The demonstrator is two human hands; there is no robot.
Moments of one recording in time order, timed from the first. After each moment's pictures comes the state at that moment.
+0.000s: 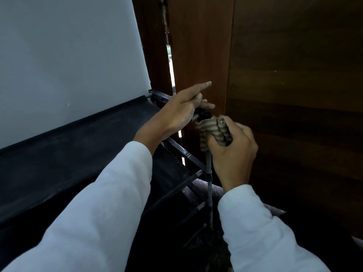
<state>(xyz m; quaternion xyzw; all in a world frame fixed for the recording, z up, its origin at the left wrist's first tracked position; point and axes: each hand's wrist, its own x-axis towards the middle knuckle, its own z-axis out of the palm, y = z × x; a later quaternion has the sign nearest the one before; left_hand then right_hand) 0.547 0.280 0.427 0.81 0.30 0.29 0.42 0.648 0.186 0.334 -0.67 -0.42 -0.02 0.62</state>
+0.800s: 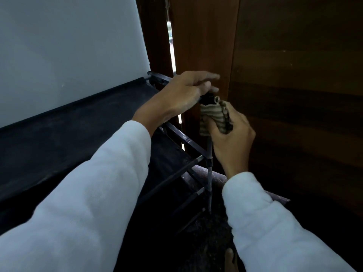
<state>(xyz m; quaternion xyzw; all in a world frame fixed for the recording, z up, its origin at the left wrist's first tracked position) 0.546 0.277 0.429 0.84 0.31 0.25 0.38 0.657 0.198 0.318 -0.62 -0.46 0.00 0.63</state>
